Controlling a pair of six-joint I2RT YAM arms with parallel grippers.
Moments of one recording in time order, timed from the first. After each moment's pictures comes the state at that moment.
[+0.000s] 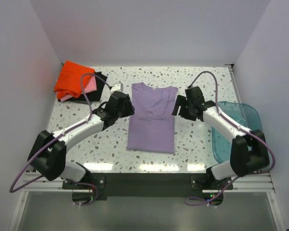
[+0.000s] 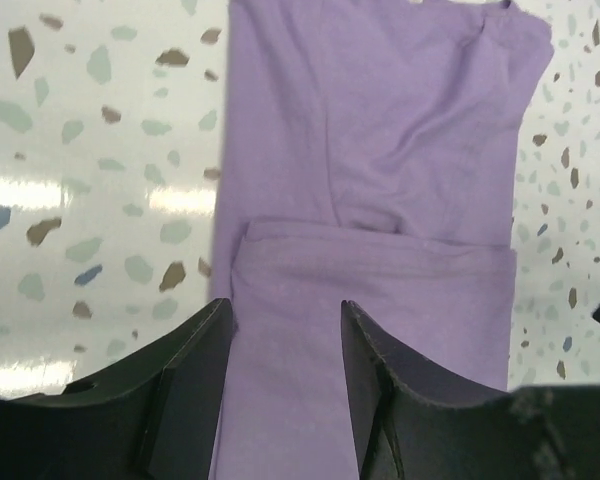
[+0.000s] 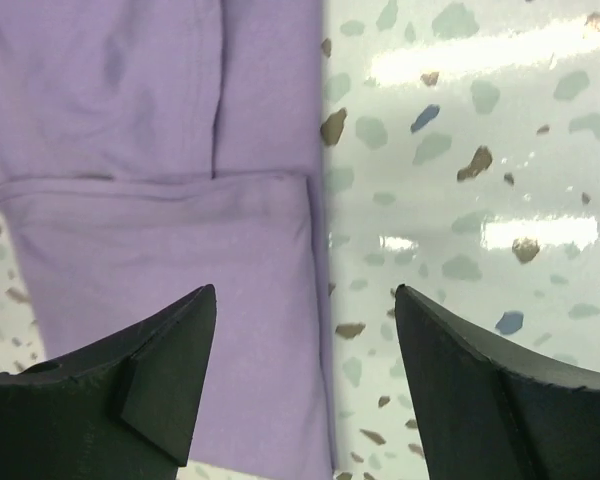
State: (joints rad) left arm -0.59 1.46 0.93 -0.16 -0.25 -0.68; right arm 0.34 1.51 1.02 -0.47 0.03 0.57
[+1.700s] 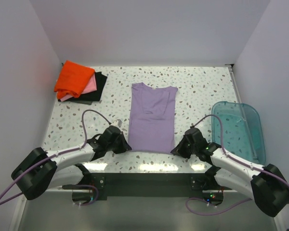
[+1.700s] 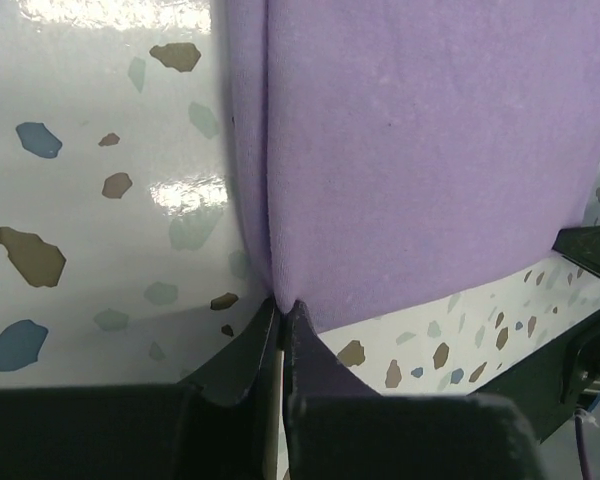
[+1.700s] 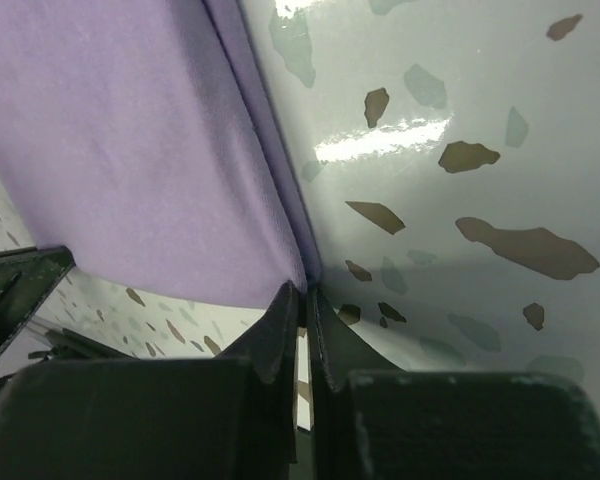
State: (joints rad) left arm -0.73 1.16 0.33 -0.02 0.05 -0.90; right arm 0.61 0.97 0.27 -0.23 -0.10 1.15
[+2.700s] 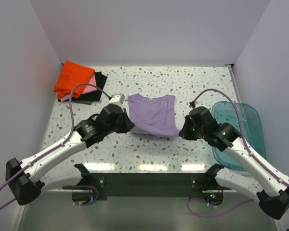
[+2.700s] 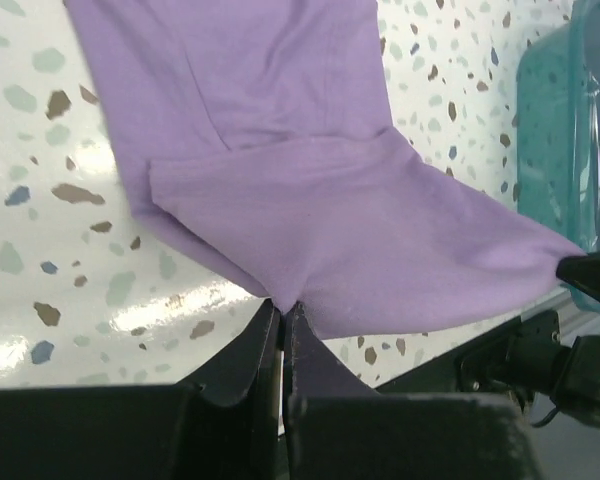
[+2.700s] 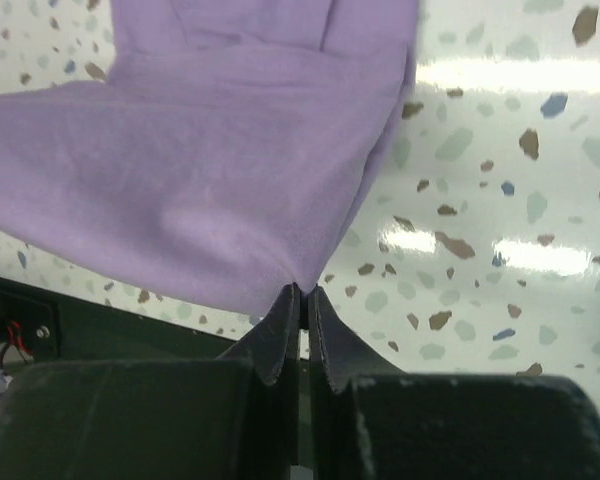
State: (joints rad) left arm -0.84 1.04 0.88 -0.52 -0.16 -0.80; right arm 0.67 0.87 0.88 -0.89 0.11 0.70
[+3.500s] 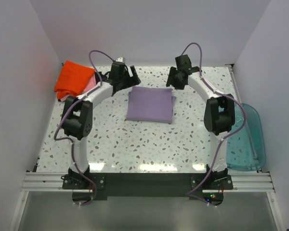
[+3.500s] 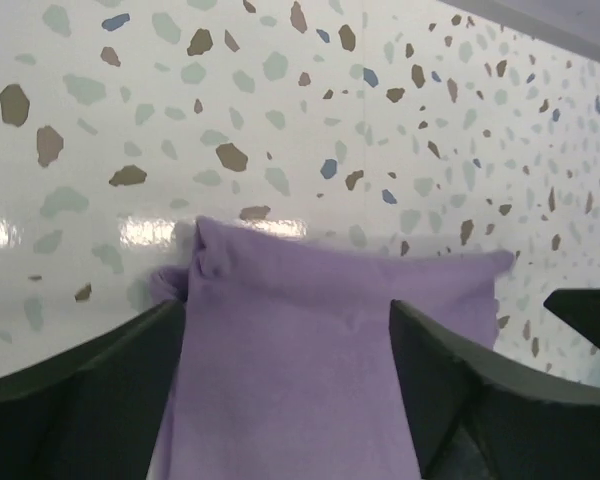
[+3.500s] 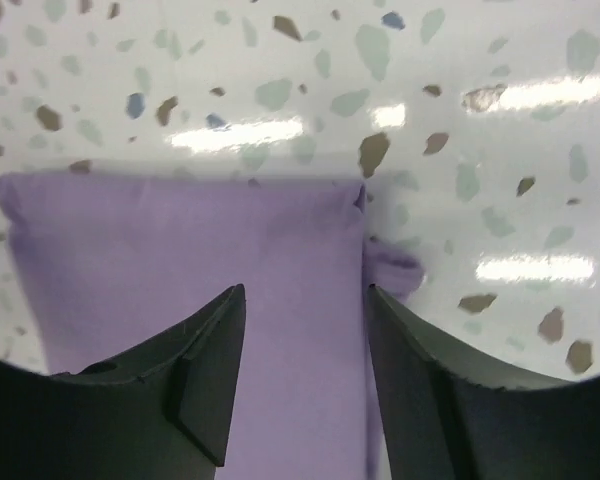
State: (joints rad) left arm -0.36 1.98 1.53 -0.15 0.01 -0.60; right arm 0.30 2.07 1.81 -0.63 0.02 0.52
